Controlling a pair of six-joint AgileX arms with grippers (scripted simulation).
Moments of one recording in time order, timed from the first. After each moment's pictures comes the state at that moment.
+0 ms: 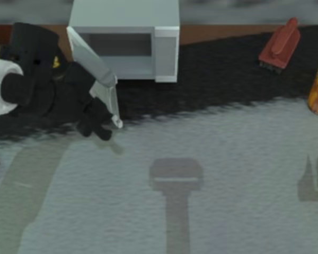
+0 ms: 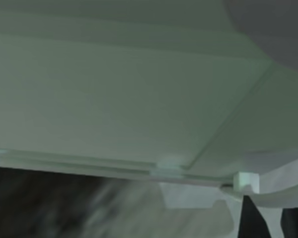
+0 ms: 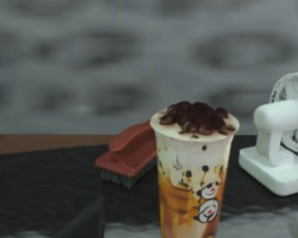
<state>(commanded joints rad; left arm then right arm) -0.28 1.71 0.98 -0.24 0.40 0.46 0.00 0.00 0.00 0.00 0.00 0.00</state>
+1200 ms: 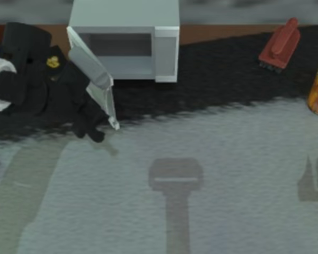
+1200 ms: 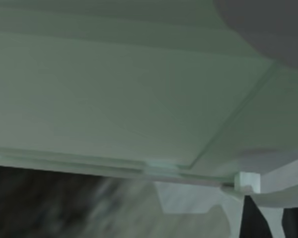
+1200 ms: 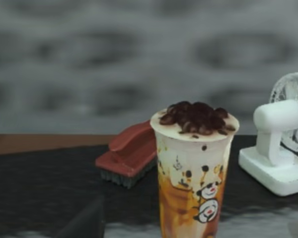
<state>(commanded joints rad) -0.25 1.71 0.99 -0.27 0.43 0.53 0.00 0.00 0.00 0.00 0.00 0.00</state>
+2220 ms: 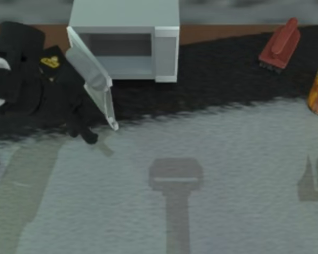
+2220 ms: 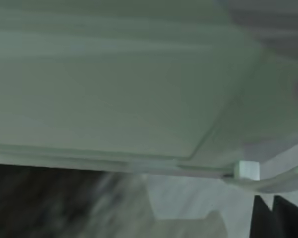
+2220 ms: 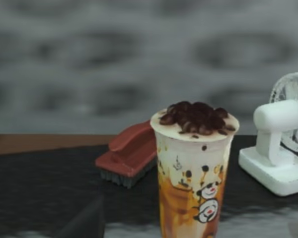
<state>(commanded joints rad) -0.22 1.71 1.00 -0.30 0.47 0.59 0.00 0.00 0.00 0.00 0.00 0.00</state>
